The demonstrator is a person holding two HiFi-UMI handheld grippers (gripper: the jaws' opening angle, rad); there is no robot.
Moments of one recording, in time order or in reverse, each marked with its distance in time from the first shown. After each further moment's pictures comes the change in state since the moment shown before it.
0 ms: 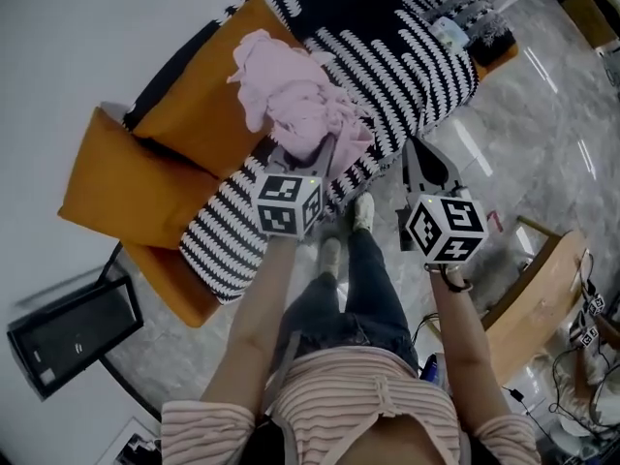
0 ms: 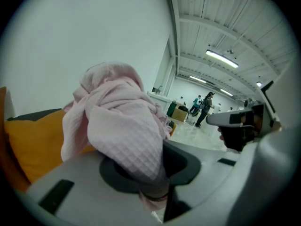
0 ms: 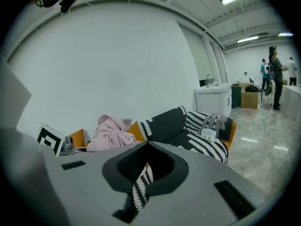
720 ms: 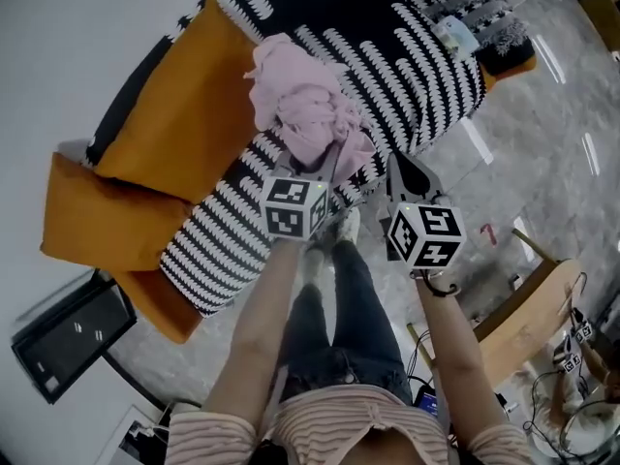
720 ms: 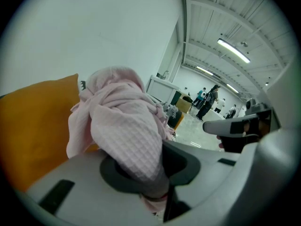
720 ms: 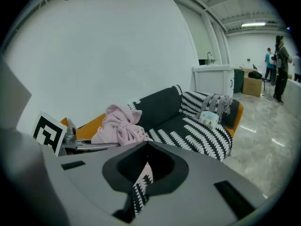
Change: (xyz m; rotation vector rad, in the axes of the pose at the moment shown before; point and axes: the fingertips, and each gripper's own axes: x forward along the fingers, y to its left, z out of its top) left arm 0.180 0.017 -0.035 -0.053 0.154 -0.004; right arm 0.137 -0.106 -0.058 0.041 0.206 -0.008
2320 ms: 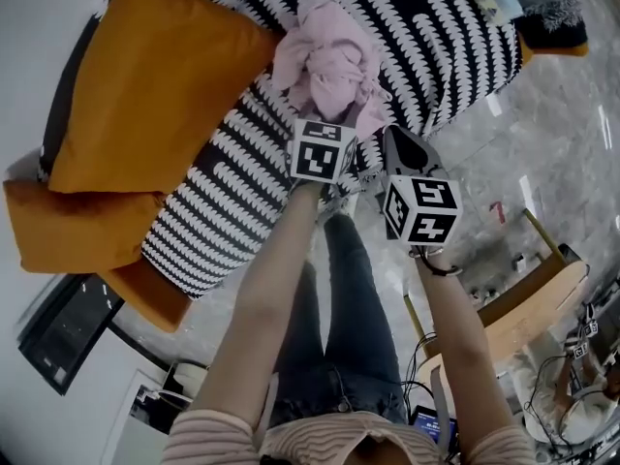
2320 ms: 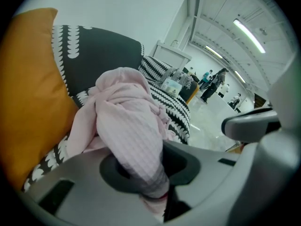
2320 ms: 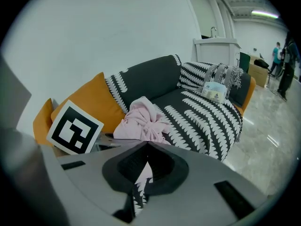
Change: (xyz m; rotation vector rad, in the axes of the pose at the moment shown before) left arm 0.181 0.044 -0.119 -0.015 0.270 -0.019; right arm 0.128 -0.053 -0.111 -0.005 0.212 -0.024
